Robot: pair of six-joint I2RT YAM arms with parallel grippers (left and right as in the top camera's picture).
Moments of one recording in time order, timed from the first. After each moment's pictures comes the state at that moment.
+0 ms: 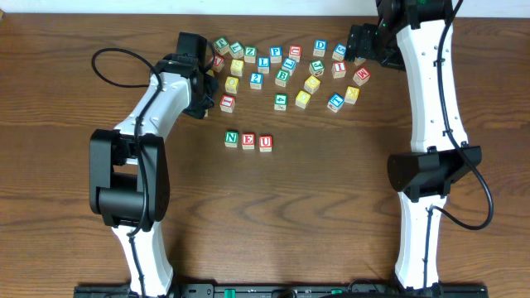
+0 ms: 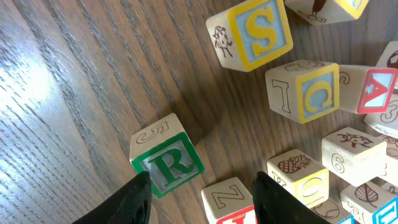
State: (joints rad) left arm -0.15 2.08 1.56 -0.69 -0.03 -1.27; right arm 0.17 2.36 2.75 -1.69 0.13 0.42
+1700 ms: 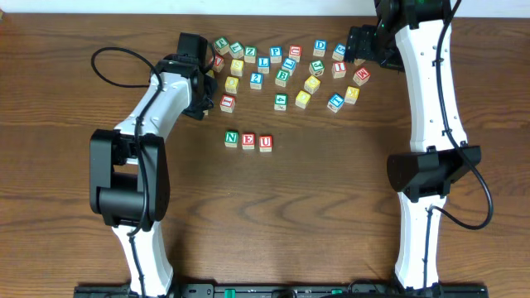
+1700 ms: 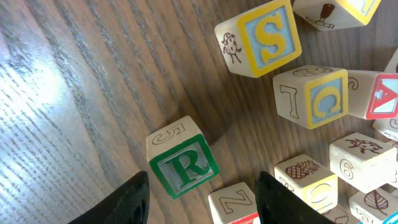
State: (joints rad) left arm -0.15 2.08 1.56 -0.70 -0.05 -1.26; right arm 0.18 2.36 2.74 -1.69 0.13 0.42
